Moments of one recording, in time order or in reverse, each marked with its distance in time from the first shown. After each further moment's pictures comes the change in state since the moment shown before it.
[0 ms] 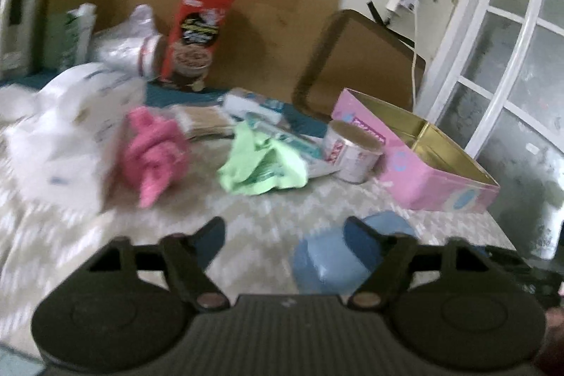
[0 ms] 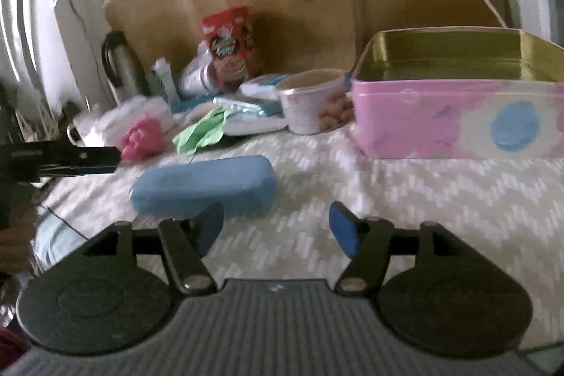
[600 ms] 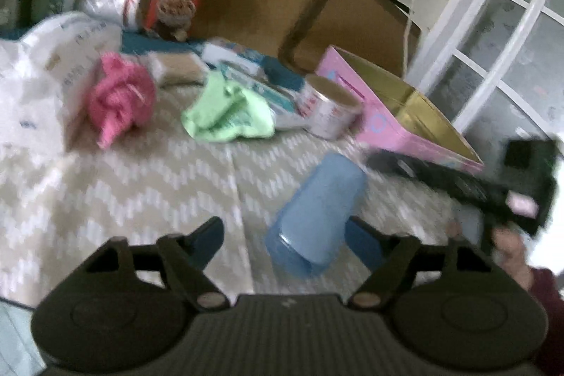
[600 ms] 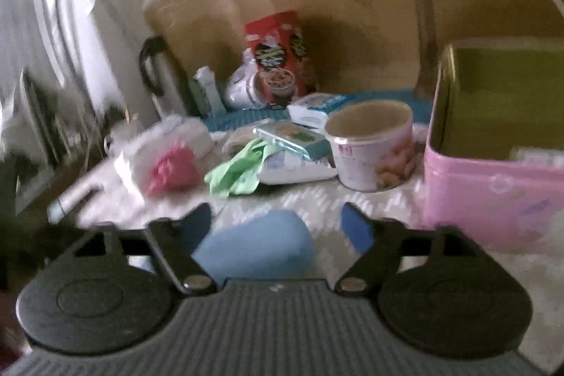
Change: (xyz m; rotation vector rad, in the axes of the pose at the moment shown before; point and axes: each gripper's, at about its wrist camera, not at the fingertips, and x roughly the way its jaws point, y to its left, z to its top) left arm 0.000 -0.023 -0.013 -0.084 0.166 -0.060; right arm 0.045 -0.012 0.052 -0.061 0.001 0.202
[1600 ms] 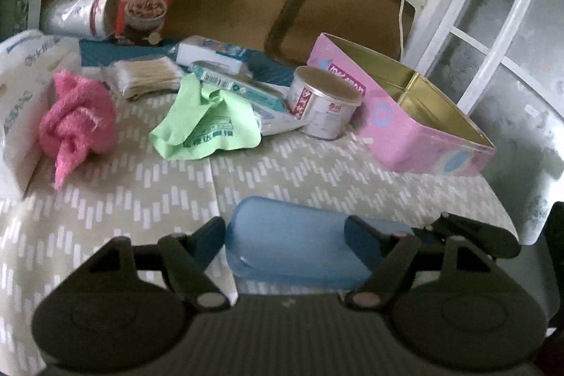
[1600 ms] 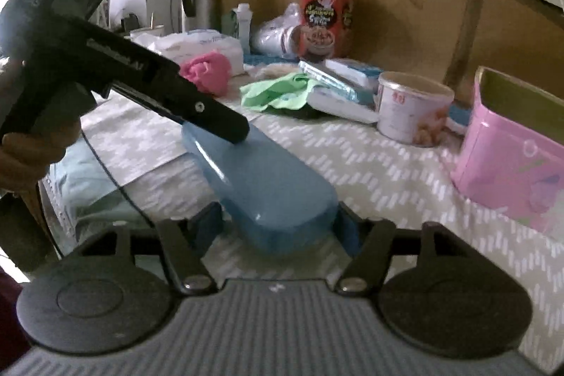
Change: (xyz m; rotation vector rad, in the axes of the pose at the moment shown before) left arm 0.041 -0.007 0.015 0.102 0.011 0.029; right arm 0.008 0.058 -0.063 -0.277 0.099 -0.078
